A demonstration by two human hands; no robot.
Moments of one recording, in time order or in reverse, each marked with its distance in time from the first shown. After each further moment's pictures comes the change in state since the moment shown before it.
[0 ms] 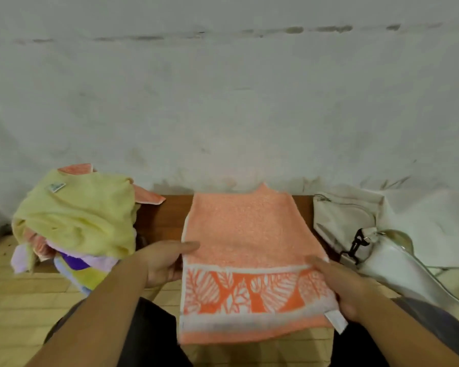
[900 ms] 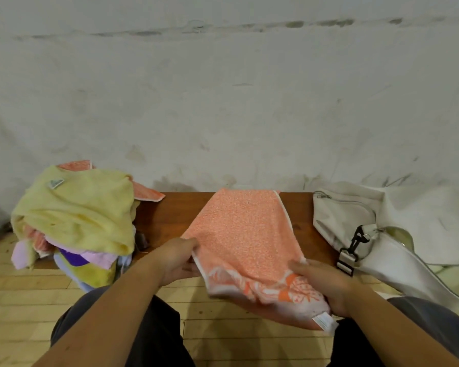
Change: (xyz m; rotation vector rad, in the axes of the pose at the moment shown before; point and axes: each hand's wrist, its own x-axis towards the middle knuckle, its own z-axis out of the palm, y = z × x) left_hand 0.022 -0.014 0.018 0.112 0.127 0.037; right_hand 0.004 0.004 0.016 -0.128 -0.124 0.030
